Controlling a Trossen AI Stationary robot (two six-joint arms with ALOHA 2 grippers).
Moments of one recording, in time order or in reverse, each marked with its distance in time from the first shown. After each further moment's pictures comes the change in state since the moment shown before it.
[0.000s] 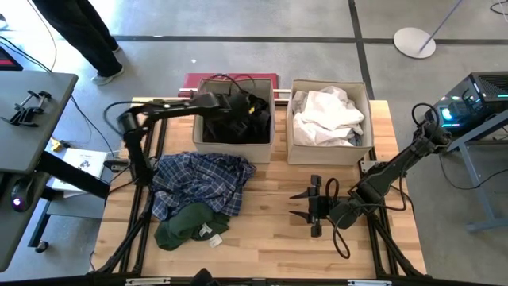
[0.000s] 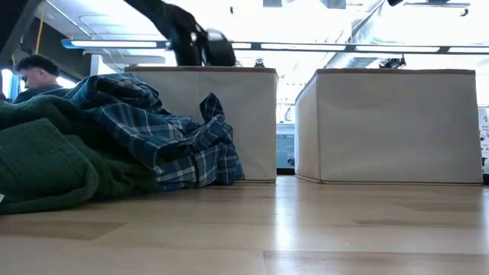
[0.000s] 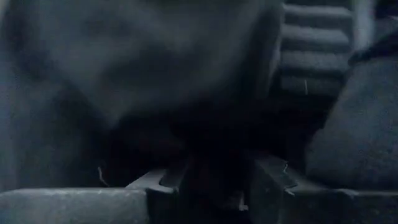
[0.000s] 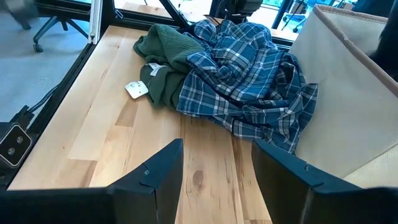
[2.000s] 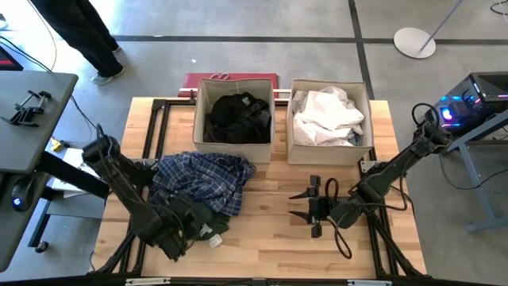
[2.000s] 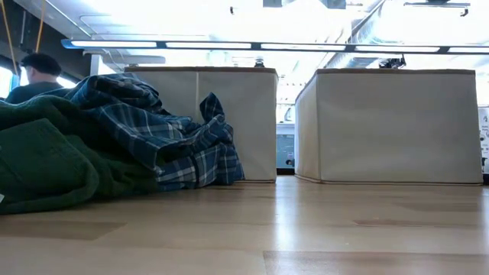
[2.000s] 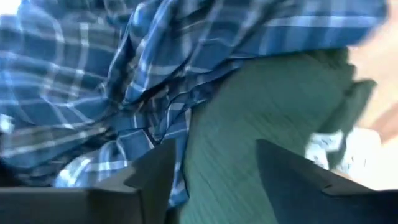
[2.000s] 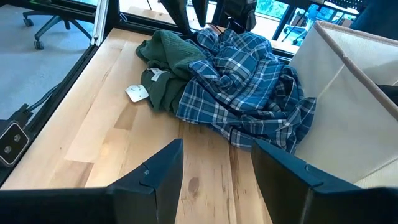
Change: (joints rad) left arm -1.341 -0.249 -0.159 -0.587 -0.069 -1.481; right arm 0.000 0.000 0.000 0.037 0.000 -0.079
